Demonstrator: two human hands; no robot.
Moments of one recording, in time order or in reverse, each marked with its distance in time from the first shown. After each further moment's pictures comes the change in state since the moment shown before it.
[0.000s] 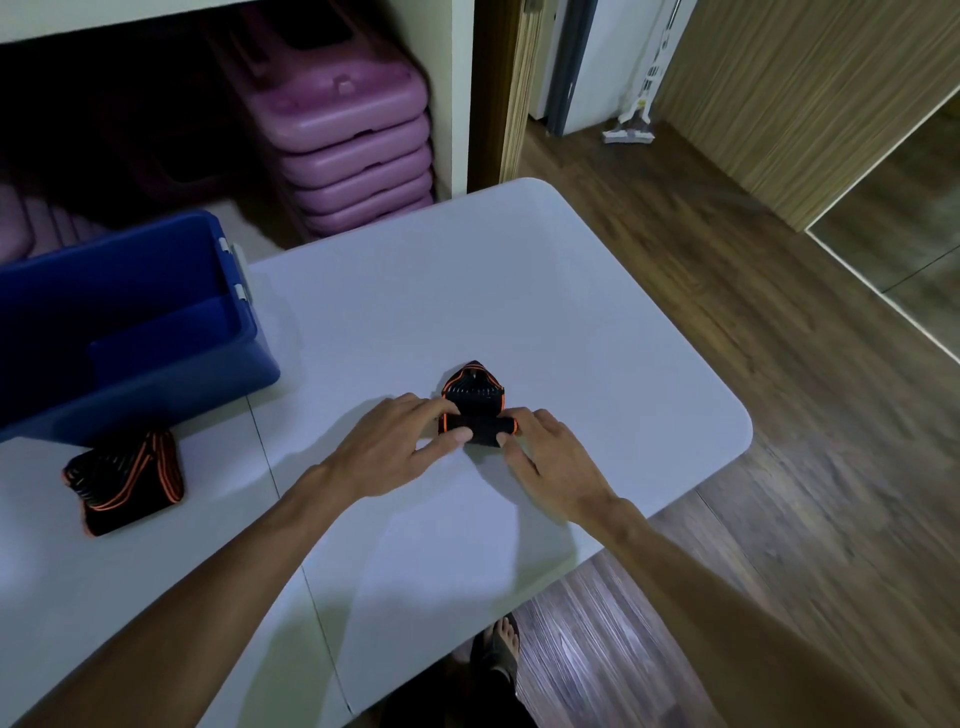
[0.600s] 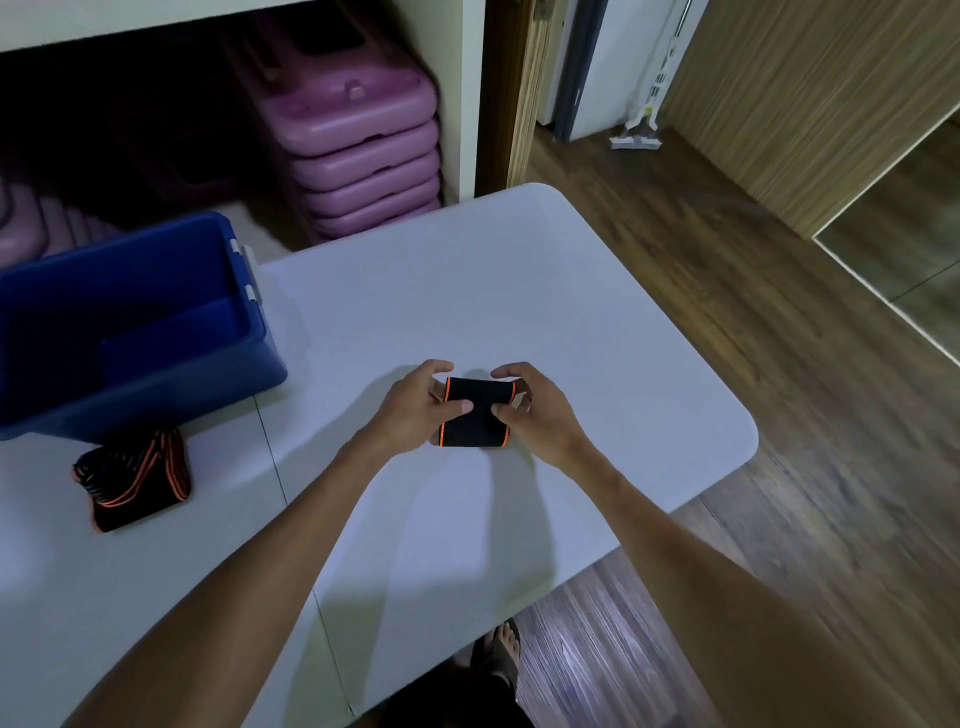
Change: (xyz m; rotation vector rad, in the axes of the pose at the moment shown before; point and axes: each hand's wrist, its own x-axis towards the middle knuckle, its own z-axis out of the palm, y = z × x) left_hand 0.041 0.007 -0.002 -0.697 -0.007 -0.483; right_hand 0.054 -0.009 -0.007 0.510 0.044 0.318
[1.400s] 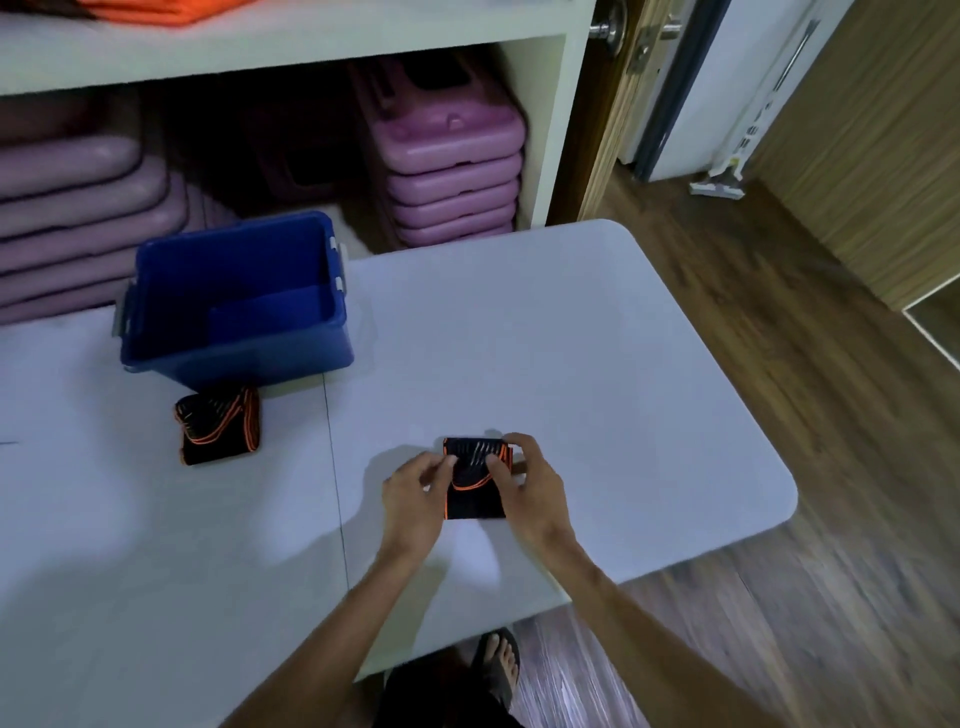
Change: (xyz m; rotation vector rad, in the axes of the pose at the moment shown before) left_hand -0.105 -0.040 0.048 -0.166 0.614 -0.078; right_hand -0.067 0.001 0.055 0.001 -0.007 0.027
